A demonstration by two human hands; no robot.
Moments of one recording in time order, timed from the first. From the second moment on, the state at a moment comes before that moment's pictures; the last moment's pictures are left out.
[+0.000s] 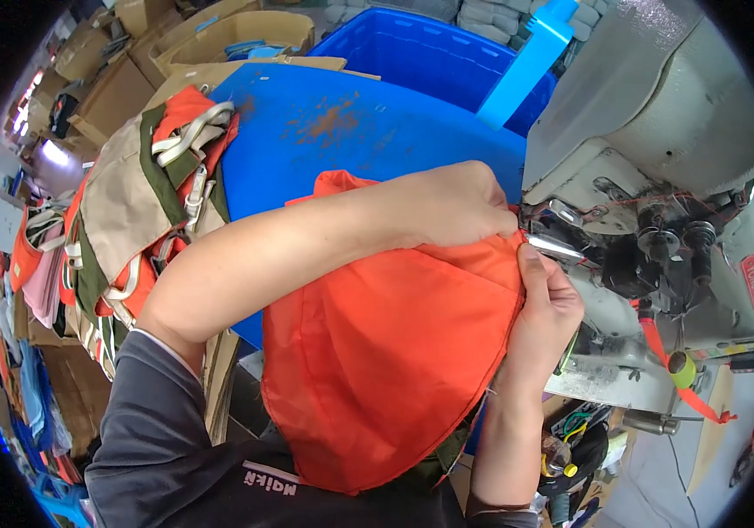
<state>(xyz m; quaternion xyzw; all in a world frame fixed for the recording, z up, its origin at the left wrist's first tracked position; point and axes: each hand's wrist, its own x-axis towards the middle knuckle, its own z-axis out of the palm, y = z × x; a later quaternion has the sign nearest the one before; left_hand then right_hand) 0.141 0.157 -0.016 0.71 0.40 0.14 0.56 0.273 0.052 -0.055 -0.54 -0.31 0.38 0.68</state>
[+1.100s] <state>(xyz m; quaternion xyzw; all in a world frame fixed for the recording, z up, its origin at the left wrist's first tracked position) 0.139 0.174 -0.030 0.74 0.34 0.18 0.56 0.498 -0.020 0.042 -0.55 -0.52 -0.49 0.42</state>
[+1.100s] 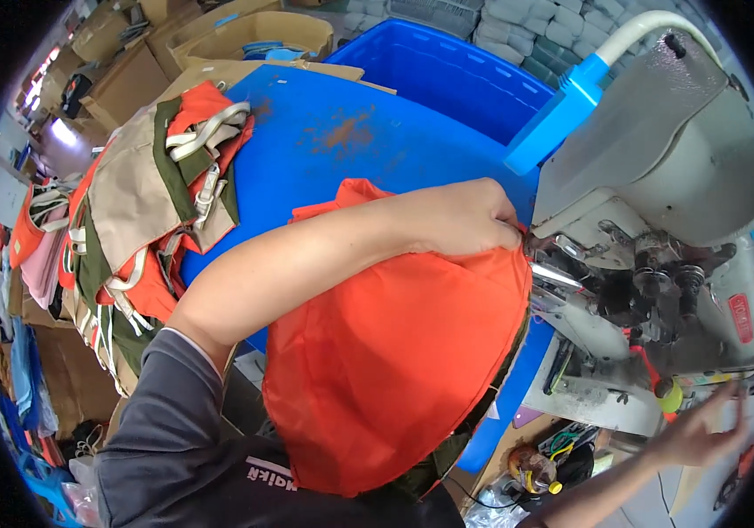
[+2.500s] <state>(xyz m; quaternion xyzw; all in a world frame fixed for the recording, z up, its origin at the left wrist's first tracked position) 0.147 0.027 -0.031 0.82 0.37 0.32 0.29 0.276 -0.002 -0.077 -0.44 -0.44 0.48 0.62</state>
